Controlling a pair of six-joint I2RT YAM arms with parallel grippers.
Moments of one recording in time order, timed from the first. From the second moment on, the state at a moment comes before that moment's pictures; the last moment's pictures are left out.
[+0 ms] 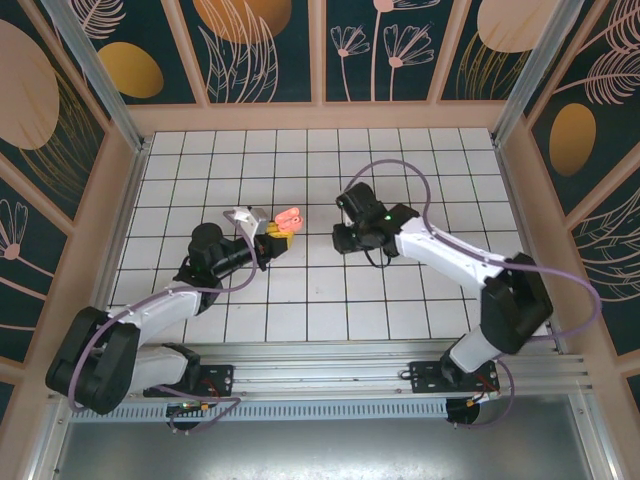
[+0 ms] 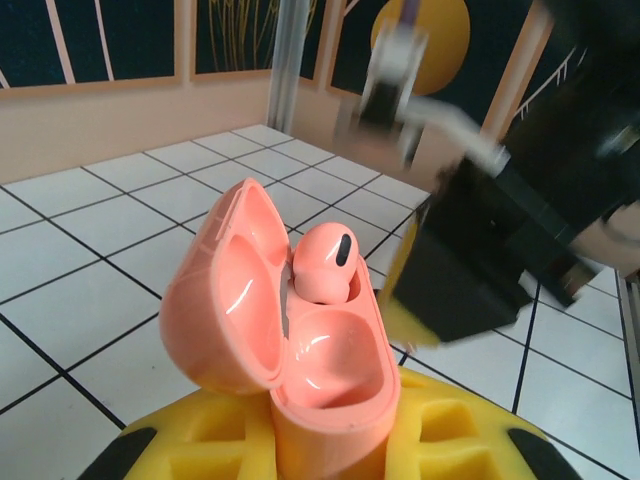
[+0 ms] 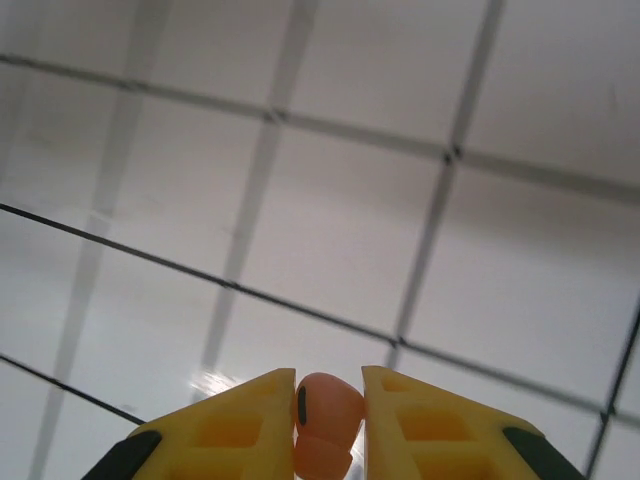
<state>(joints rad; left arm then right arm) -0.42 1.25 0.42 0.72 0.64 -0.15 0.75 1.51 1.16 -0.57 -0.01 0.42</state>
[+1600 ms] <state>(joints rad) -0.42 1.28 0.43 0.83 0.79 -0.22 0.85 1.44 1.09 -0.02 -0.39 -0.09</state>
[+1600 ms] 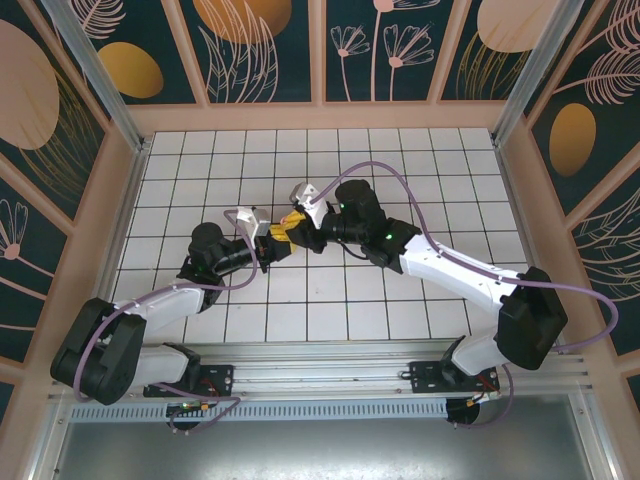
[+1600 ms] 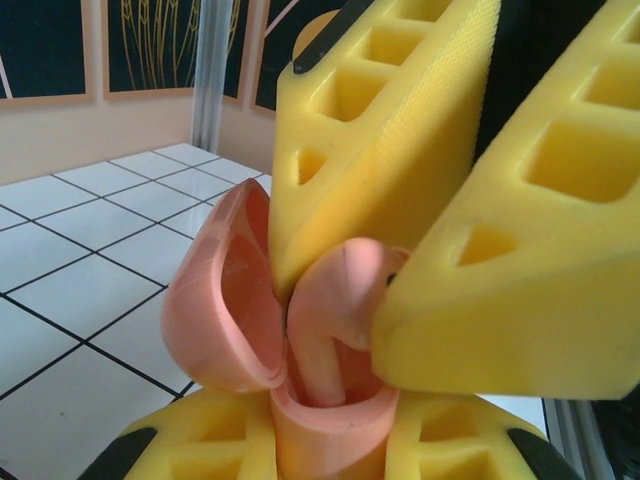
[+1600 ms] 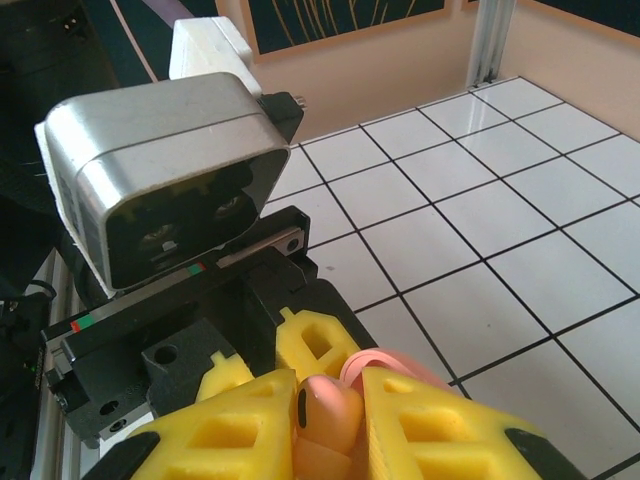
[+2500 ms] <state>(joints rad) -0.42 1.26 0.43 0.80 0.80 -0.21 0.84 1.43 1.09 -0.06 -0.35 -0.11</state>
